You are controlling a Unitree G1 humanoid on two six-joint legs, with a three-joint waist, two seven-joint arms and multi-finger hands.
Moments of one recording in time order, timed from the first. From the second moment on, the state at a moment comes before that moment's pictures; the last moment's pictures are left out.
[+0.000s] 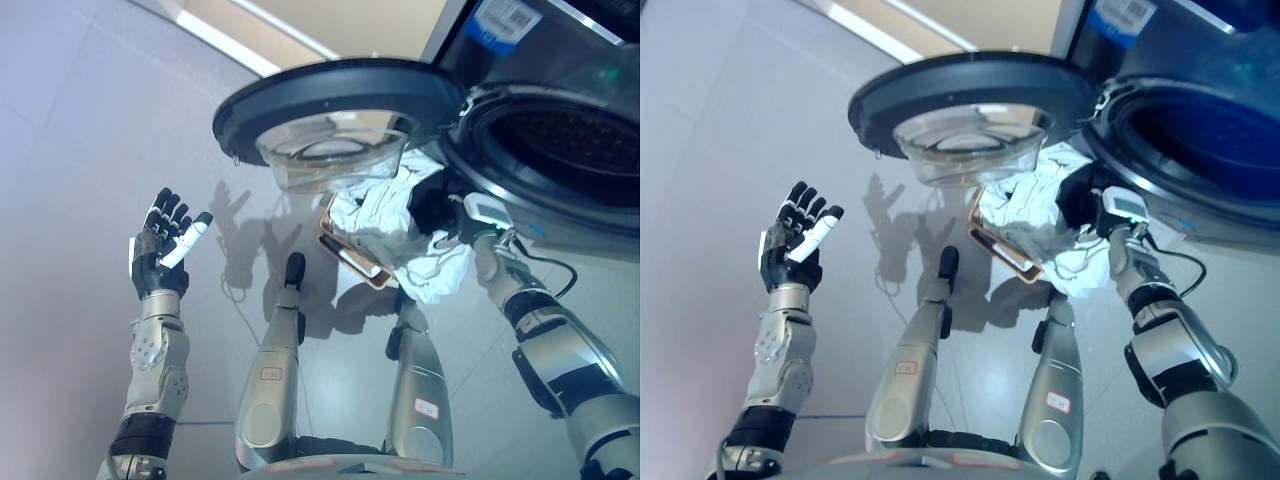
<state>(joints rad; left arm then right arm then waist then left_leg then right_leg) -0.03 0.31 0.04 0.20 -0.59 -0.38 0.11 -0.85 -0.59 0.48 1.25 -0.49 -0.09 -0.29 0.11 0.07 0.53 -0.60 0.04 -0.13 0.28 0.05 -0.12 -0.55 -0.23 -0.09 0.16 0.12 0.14</state>
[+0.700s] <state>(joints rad) -0.06 0.39 -0.01 -0.01 -0.59 -0.42 0.16 -0.99 -0.79 0.58 1.31 -0.56 -0.06 -0.41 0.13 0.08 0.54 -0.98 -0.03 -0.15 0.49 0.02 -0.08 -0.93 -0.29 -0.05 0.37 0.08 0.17</state>
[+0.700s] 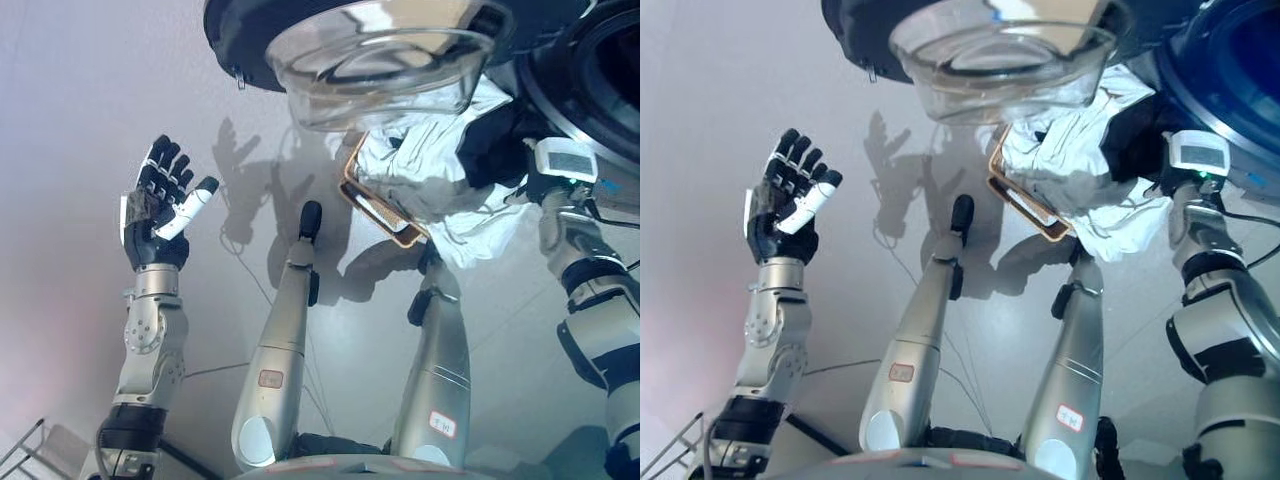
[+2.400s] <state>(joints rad) -0.14 0.35 -0.04 0.19 -0.67 -0.48 0.29 -0.86 -0.25 -0.18 0.90 1.29 -0.49 -0.24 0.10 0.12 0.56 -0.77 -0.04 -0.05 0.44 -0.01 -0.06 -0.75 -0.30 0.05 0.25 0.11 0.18</state>
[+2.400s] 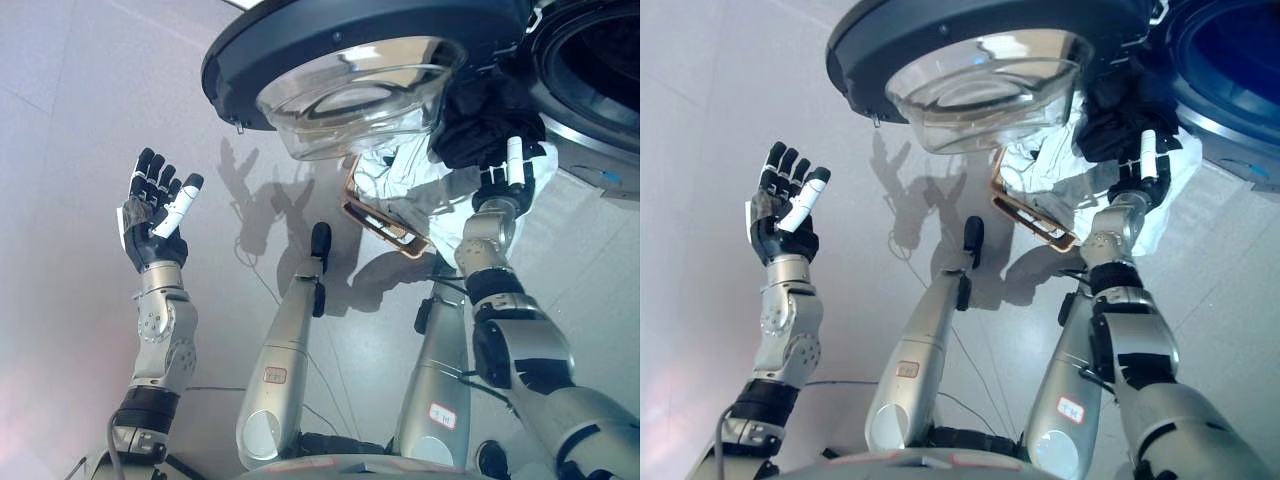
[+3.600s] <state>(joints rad) -0.12 0.35 -0.04 0.21 -0.67 -0.48 0.23 -1.31 -0.70 -0.15 1.07 1.35 -0.56 -0.35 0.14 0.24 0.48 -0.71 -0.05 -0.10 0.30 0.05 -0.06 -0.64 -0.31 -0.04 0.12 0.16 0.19</state>
